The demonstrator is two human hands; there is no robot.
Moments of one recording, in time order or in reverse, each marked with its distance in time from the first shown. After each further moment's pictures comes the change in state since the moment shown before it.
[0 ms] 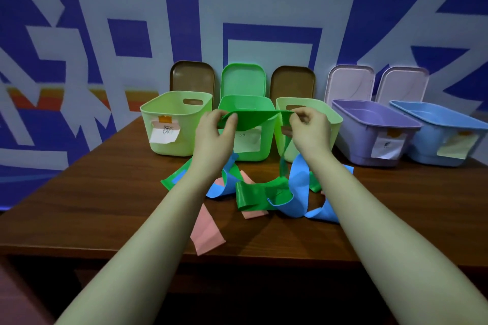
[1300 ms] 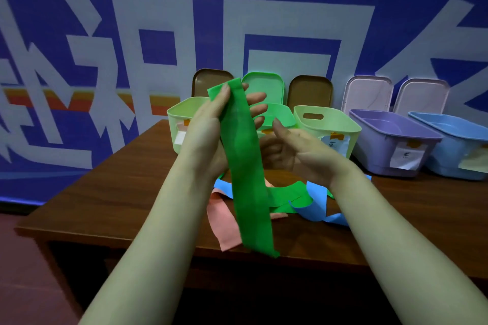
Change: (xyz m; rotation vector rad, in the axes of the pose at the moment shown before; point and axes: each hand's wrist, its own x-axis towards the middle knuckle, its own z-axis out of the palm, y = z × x) left_hand -0.016 0.066 -0.066 -0.999 -0.221 -0.381; right_hand -0.064 -0.059 0.002 0.493 -0.979 0.182
